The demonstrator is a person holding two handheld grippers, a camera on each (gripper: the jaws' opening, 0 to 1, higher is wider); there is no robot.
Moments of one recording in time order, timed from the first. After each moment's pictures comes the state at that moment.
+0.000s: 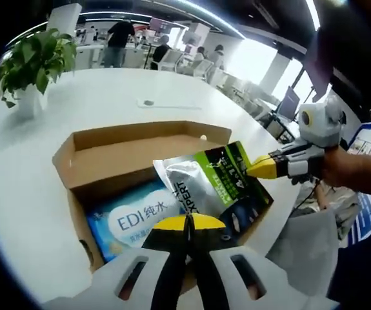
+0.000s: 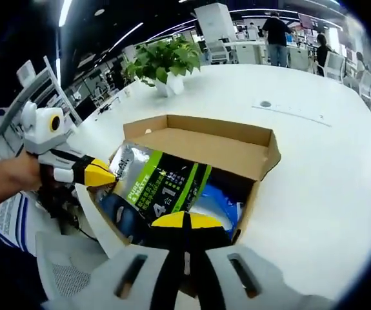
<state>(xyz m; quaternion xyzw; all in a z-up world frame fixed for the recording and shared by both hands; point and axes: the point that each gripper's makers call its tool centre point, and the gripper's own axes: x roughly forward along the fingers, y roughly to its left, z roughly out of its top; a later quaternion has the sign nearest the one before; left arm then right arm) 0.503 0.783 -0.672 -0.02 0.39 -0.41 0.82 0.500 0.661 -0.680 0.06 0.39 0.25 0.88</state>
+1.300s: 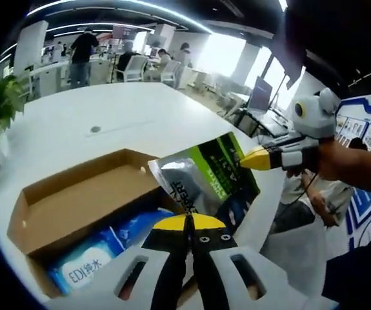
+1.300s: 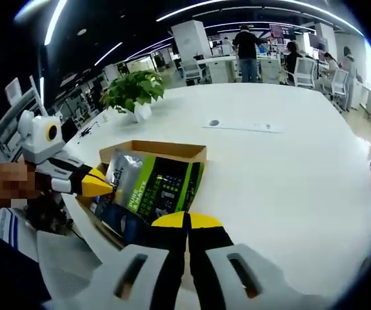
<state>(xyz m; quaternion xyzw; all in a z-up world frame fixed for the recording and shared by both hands) 0.492 0.646 -0.639 0.02 0.36 -0.49 0.79 0.480 0.526 -0.637 0.08 0.35 0.17 0.92</state>
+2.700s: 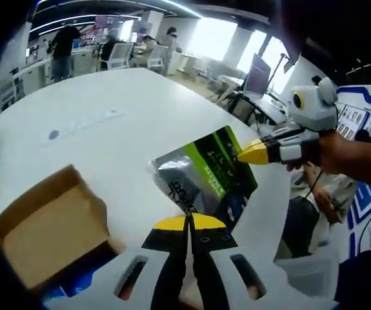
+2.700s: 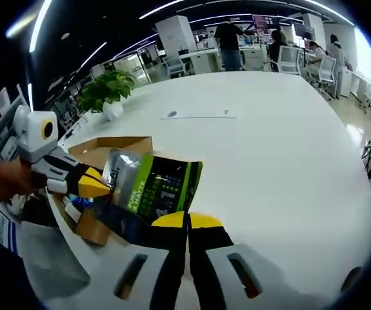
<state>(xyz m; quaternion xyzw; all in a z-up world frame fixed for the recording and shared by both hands) 0.513 0.529 -0.691 0.06 0.40 -0.51 0.76 0.498 0.410 -0.693 0.09 0.38 0.14 0.91</state>
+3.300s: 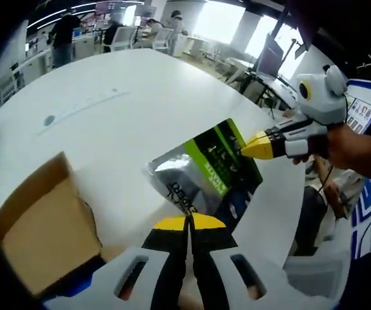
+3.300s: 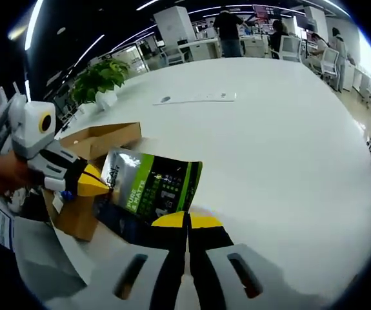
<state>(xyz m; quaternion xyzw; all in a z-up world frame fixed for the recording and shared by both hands) 0.521 0.520 -0.735 0.10 0.45 -0.48 0.74 0.507 0.402 -0.736 0.10 0.41 0.14 0.90</state>
